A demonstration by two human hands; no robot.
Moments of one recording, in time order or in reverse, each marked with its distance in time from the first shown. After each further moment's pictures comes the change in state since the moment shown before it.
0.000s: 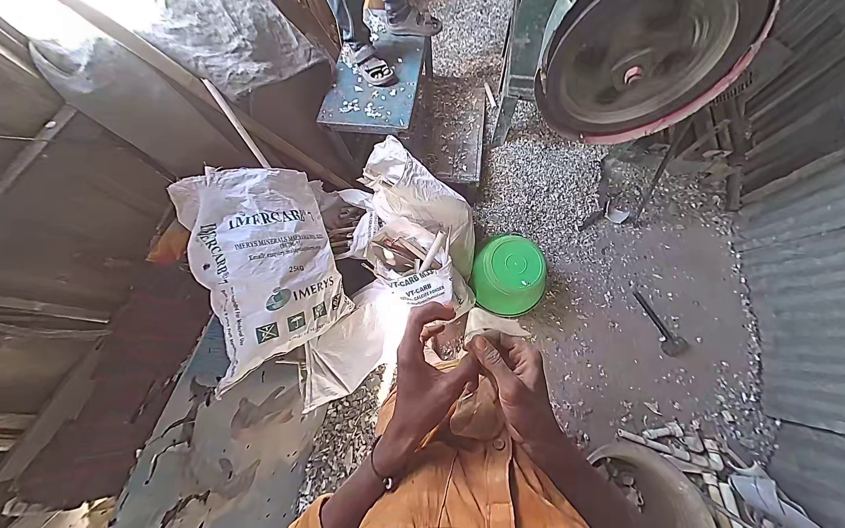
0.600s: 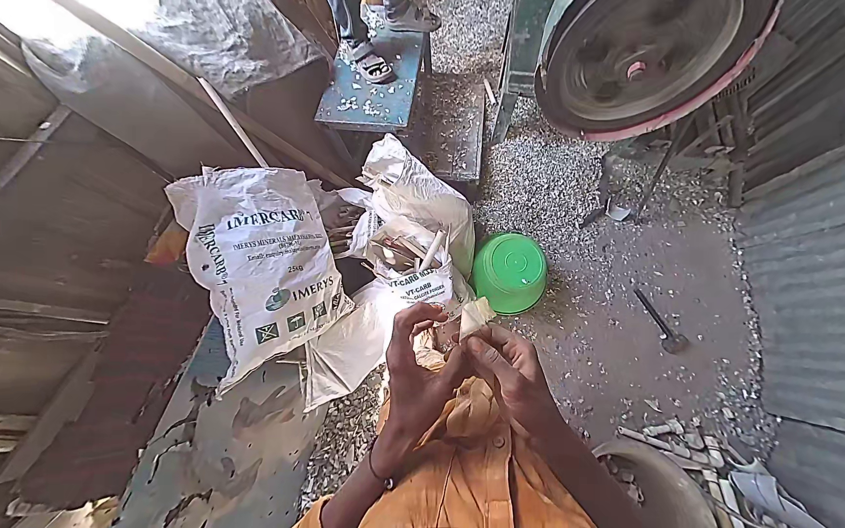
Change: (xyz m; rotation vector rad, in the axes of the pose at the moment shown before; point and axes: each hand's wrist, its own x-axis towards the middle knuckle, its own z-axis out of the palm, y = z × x) left_hand 0.005 -0.003 -0.003 0.096 0.077 0.125; right_hand 0.010 -0.007 -0.008 0.036 -0.156 0.097
